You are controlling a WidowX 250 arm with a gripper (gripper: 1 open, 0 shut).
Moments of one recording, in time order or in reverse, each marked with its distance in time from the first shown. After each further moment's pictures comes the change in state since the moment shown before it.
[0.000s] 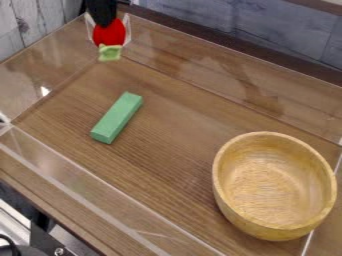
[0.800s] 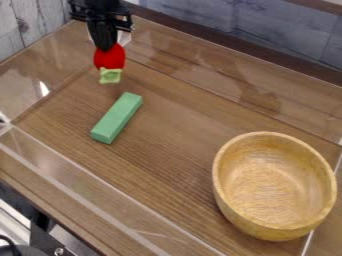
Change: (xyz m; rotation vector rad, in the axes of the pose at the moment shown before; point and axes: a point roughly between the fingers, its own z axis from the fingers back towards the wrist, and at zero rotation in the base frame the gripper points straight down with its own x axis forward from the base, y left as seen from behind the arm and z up) arm -0.007 0.003 -0.036 0.014 0.043 0.035
